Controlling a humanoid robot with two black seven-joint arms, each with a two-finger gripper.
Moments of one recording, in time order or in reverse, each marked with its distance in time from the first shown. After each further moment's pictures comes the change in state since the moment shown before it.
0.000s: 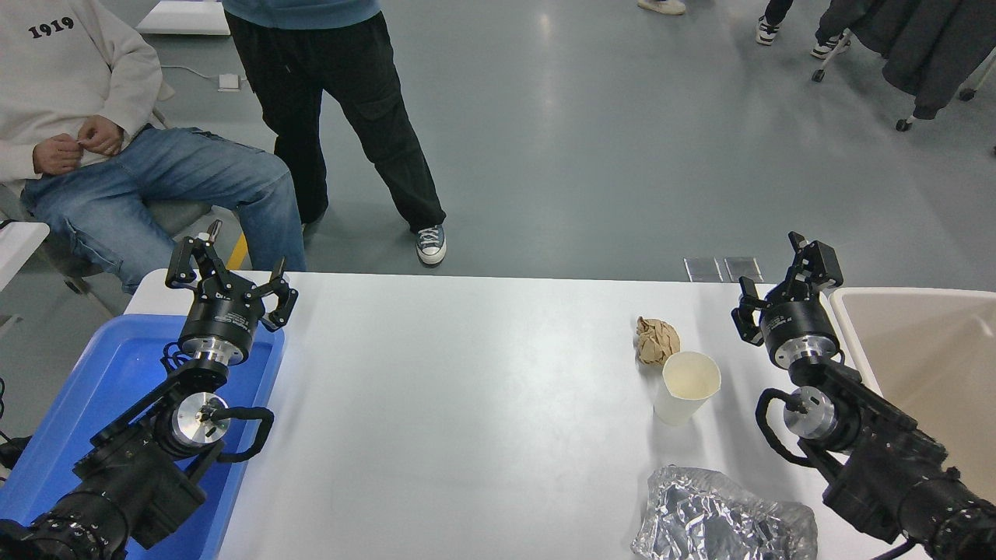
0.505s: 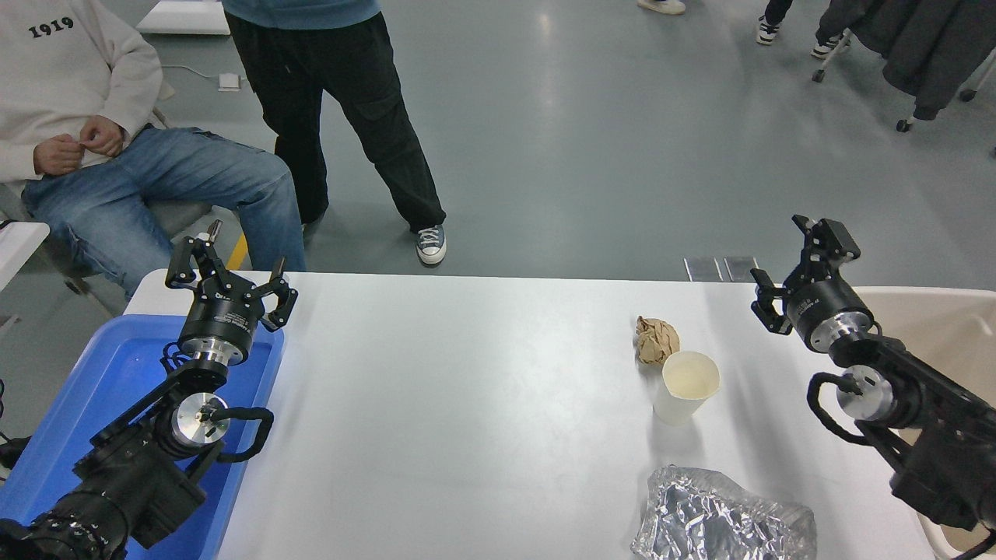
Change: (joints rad) left arm 0.000 0.000 0.000 0.000 0.000 0.000 0.000; right arm 0.039 -0.212 -0.172 0.219 -0.161 -0.021 -0.127
